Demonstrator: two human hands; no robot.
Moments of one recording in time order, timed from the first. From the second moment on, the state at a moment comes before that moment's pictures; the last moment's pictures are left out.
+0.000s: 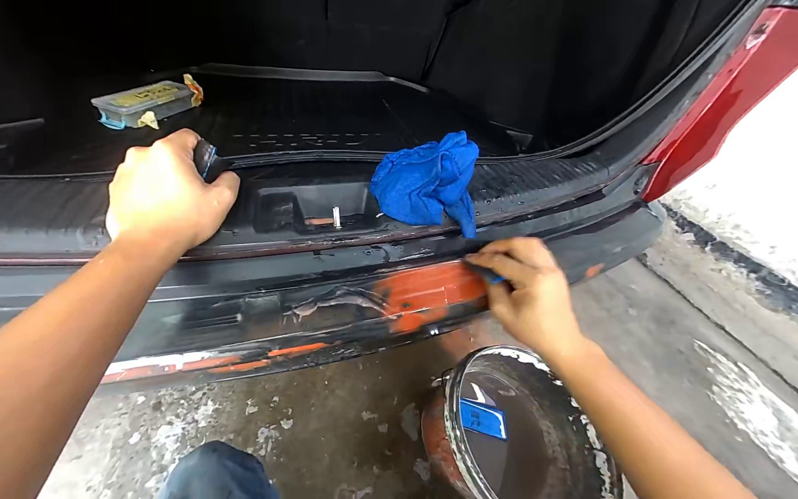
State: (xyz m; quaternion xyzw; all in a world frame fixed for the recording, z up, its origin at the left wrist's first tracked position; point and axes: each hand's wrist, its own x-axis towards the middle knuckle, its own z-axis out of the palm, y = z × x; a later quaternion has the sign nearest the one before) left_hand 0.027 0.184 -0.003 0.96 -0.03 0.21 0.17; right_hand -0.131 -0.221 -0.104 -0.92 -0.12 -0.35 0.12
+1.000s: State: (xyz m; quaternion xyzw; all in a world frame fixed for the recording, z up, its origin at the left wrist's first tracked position) left_hand 0.029 0.183 -0.004 0.96 -0.04 0.21 0.17; right_hand -0.120 -0.217 -0.124 -0.89 -0.04 -0.43 0.13
